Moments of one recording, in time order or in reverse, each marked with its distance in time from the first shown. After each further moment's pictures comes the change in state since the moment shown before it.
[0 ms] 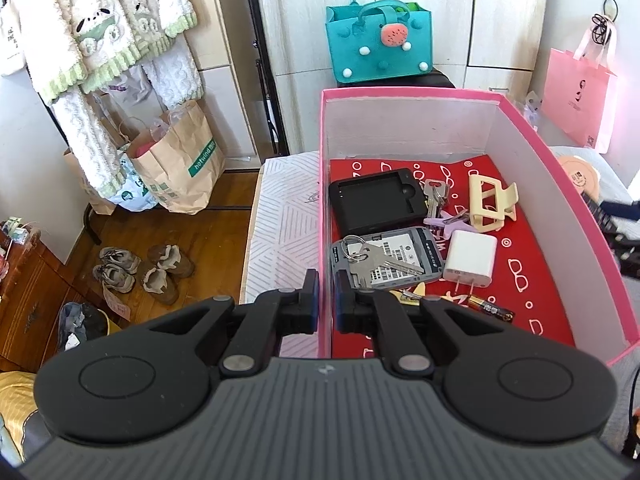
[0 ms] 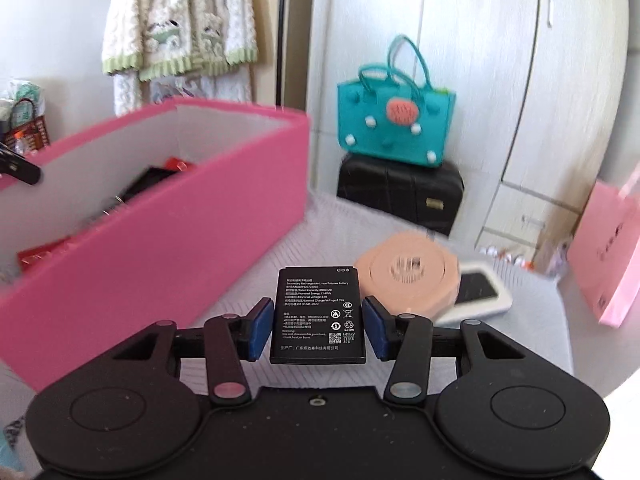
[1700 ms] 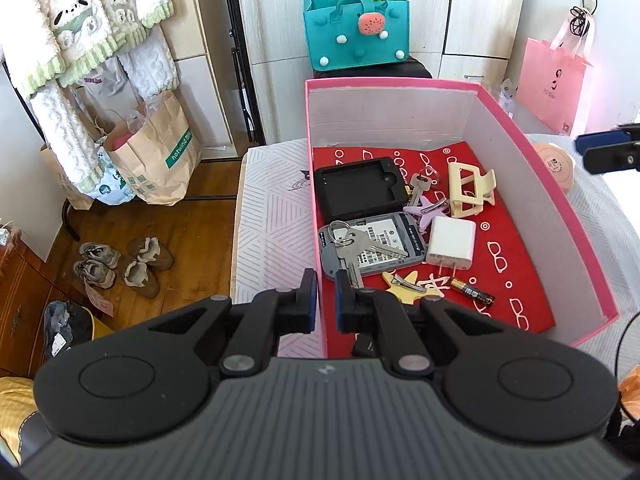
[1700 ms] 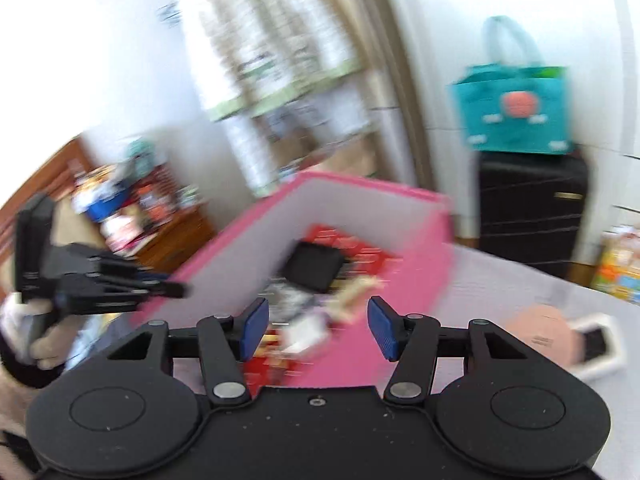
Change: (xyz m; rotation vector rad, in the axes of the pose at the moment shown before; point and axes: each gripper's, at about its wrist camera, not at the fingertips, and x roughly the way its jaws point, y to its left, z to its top) left arm -0.009 0.013 0.001 0.015 0.042 -0.084; right arm -0.025 -0.023 0.078 0.170 0.065 0.432
